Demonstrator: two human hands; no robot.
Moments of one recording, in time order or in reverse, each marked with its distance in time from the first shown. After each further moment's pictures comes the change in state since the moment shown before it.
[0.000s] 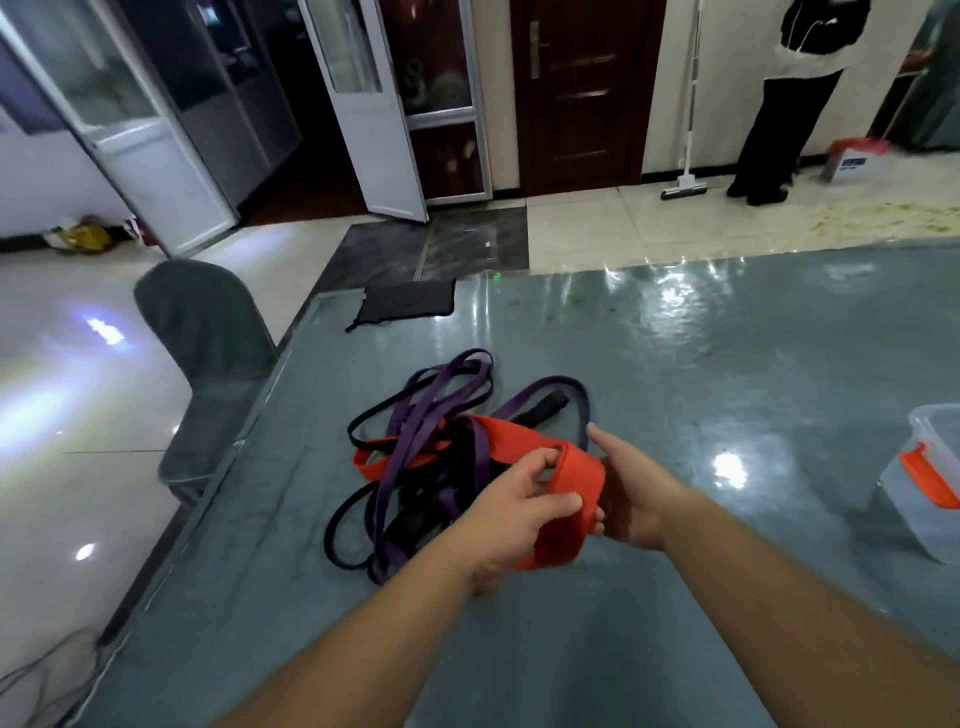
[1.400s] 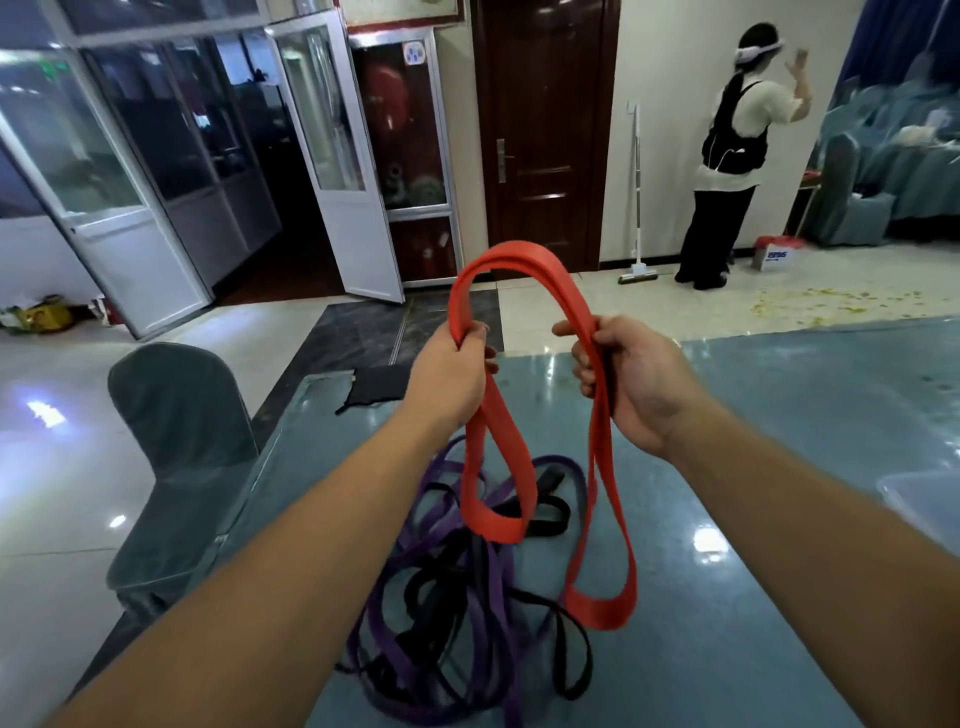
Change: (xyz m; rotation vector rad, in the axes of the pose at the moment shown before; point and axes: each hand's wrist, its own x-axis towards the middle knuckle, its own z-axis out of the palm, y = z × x) left_hand 0.048 0.202 -0.063 0.430 0.546 0.460; right_hand -0.099 -0.136 0.128 -0.225 0.167 -0.874
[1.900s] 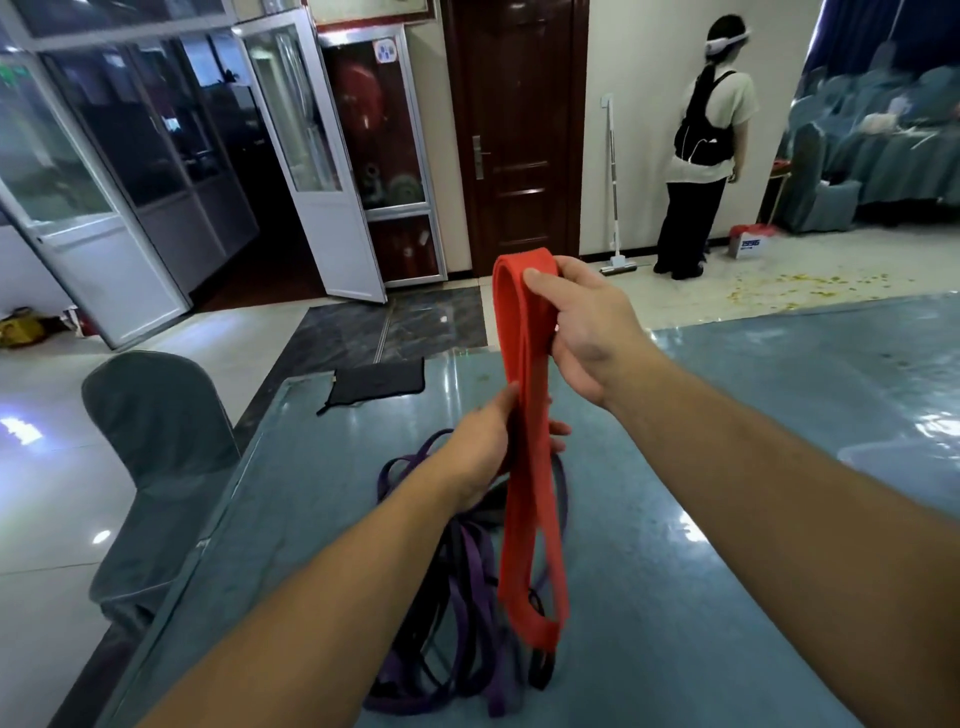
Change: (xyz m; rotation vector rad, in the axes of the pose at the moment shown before) left_hand -0.055 -0.041 0.056 -0.312 -0.492 -0.323; right_hand 0.010 -0.024 0.016 0.123 0.042 -0.104
